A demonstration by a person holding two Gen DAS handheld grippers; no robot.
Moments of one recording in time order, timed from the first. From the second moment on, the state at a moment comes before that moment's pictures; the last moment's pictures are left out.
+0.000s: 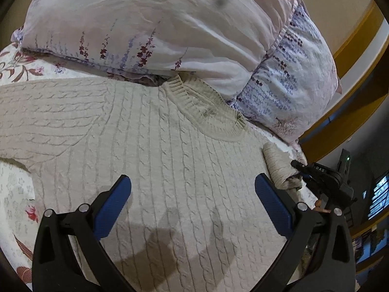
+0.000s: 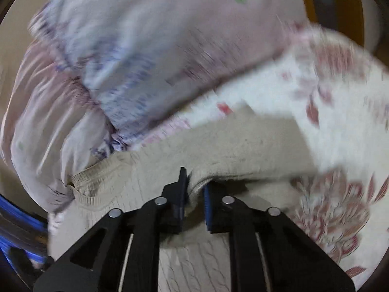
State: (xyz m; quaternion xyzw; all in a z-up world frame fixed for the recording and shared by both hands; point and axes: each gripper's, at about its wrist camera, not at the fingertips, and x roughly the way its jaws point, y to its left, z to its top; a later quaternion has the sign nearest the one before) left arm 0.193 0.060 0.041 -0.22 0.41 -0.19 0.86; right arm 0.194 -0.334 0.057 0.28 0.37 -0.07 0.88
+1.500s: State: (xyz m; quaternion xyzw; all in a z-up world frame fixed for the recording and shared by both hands) left arm 0.249 0.054 -0.005 -0.26 0.49 -0.14 0.82; right arm 0.145 -0.349 -0.006 0.35 0.40 -0.07 0.85
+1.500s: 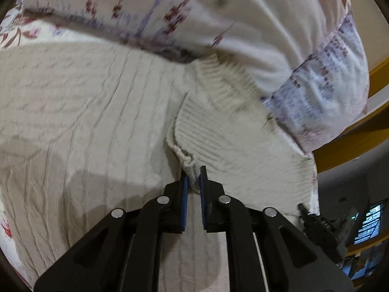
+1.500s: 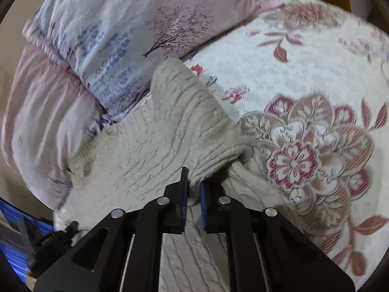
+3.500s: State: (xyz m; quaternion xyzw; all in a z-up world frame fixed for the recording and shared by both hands) left arm 0.209 0.190 0.097 -0.41 0.29 -0.11 0.86; right arm 0.174 -0.226 0.018 0.16 0.45 0.10 0.87
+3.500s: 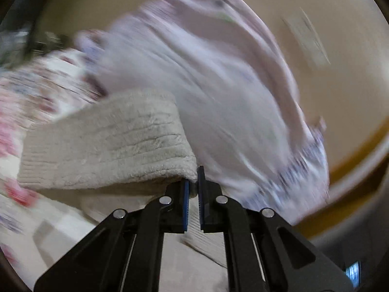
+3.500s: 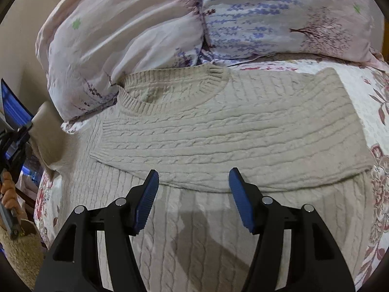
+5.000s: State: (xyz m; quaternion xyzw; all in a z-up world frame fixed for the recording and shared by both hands) left arm 0.211 -0.069 0.068 -0.16 0.41 -0.38 0.81; right arm 0.131 -0.325 0.005 0.24 0.42 0.01 0.87
